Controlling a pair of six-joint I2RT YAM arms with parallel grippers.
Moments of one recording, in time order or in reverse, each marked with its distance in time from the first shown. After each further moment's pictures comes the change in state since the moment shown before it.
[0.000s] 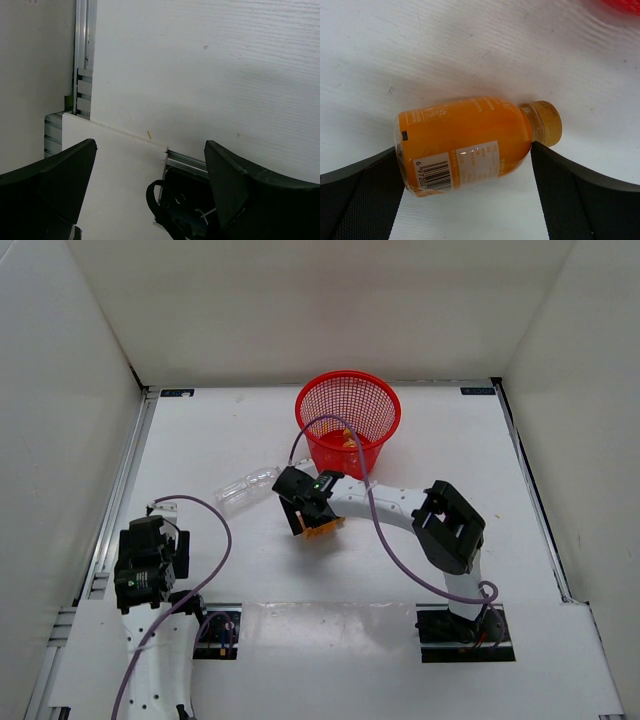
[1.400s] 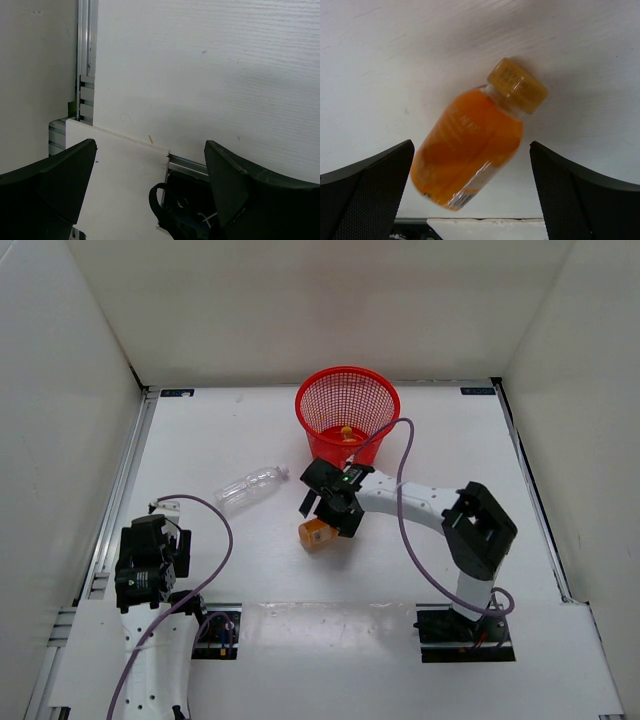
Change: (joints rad) left arm -0.034 0.004 -0.002 0.015 -0.017 0.006; right arm -0.099 -0.158 -0.164 -0.005 -0.176 0.772
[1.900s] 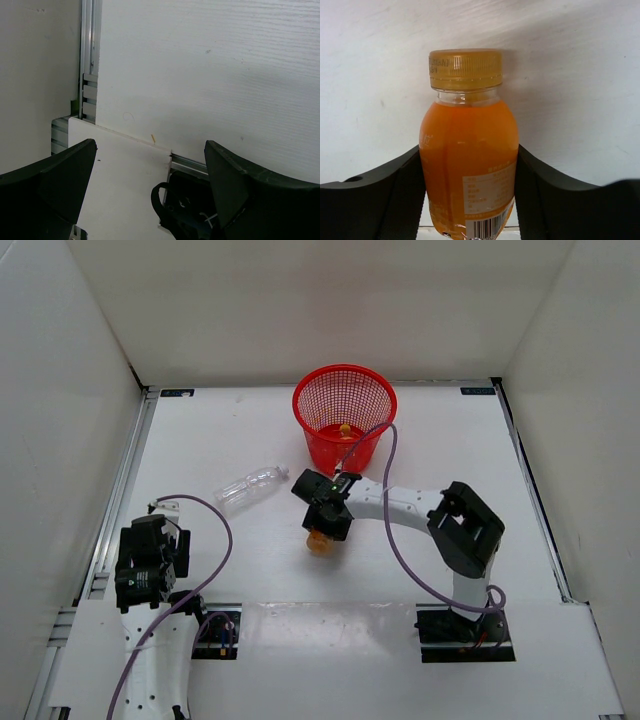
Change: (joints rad) left arm 0.000 0.000 0.000 0.000 -0.014 0.000; right arm 0.047 0.063 0.002 -0.002 0.035 -0.064
